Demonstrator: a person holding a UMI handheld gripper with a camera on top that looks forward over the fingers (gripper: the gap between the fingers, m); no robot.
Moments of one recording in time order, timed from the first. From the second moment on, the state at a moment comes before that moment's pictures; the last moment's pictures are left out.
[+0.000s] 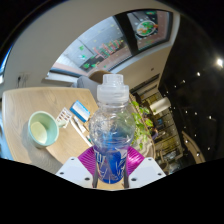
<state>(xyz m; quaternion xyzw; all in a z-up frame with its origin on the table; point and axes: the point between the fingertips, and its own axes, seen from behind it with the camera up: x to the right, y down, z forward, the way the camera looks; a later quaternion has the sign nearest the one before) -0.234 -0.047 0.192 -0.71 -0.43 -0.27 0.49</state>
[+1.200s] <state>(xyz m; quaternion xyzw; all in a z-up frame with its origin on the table) -0.165 -0.136 0.085 -0.89 -0.11 0.02 0.45</state>
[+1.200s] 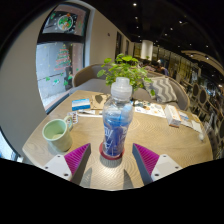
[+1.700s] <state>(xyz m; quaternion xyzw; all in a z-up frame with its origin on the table) -0.167 -0.277 0.185 -0.90 -0.04 0.00 0.43</state>
